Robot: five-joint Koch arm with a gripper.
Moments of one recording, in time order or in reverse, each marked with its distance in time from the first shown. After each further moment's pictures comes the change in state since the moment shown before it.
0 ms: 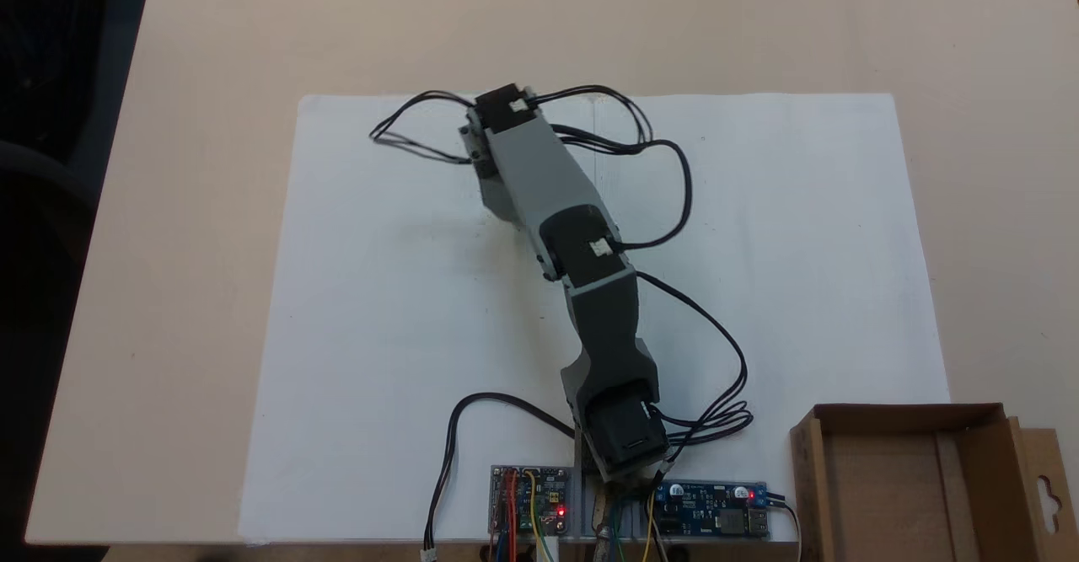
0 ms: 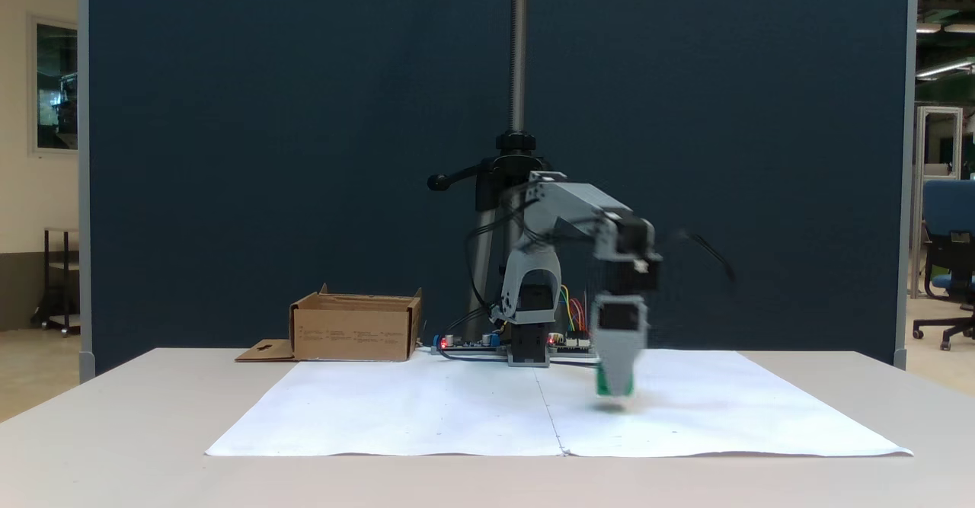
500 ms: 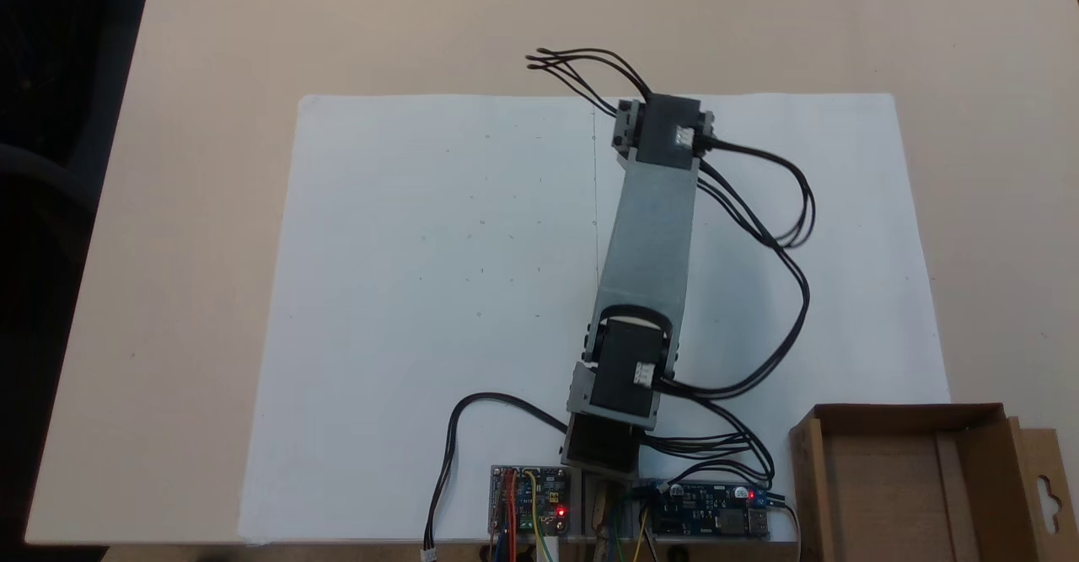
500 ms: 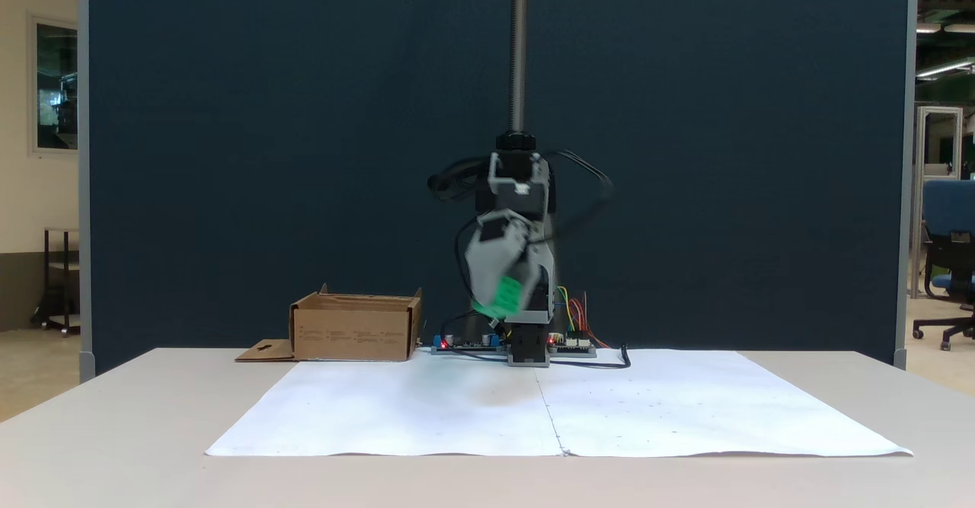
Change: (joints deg) arm 35.6 27.3 5.9 0.8 -11.7
